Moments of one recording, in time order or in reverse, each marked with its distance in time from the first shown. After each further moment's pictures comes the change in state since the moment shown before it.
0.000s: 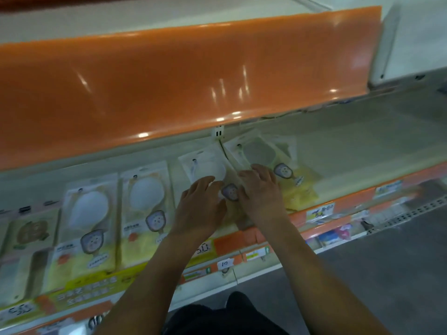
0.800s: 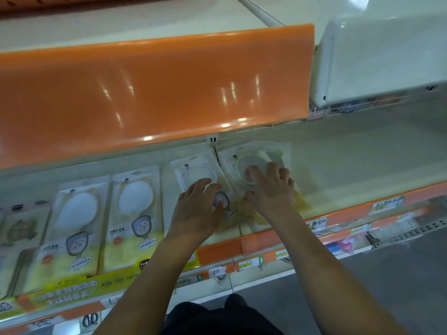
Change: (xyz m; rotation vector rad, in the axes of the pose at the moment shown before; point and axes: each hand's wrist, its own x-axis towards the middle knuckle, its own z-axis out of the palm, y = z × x) left_hand 0.016 0.021 0.013 -0.001 0.036 -0.068; right_hand 0.042 0.032 -0.035 -0.288 -0.244 0.114
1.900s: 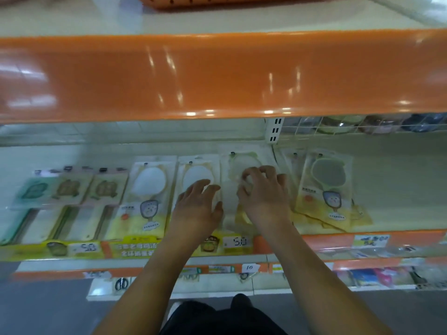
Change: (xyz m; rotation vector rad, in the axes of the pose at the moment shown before) left_hand -0.072 -0.089 -0.043 0.032 0.136 -0.201; right_hand -0.049 -0.128 0.023 0.195 0.078 -0.224
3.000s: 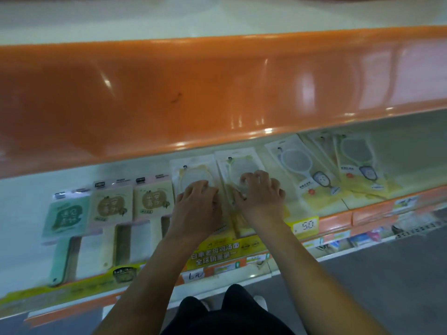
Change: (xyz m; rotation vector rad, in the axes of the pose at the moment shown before) left_hand 0.011 -0.159 -0.041 0.009 -0.100 0.195; right_hand -0.021 -0.137 0.088 -0.104 -0.035 0.242
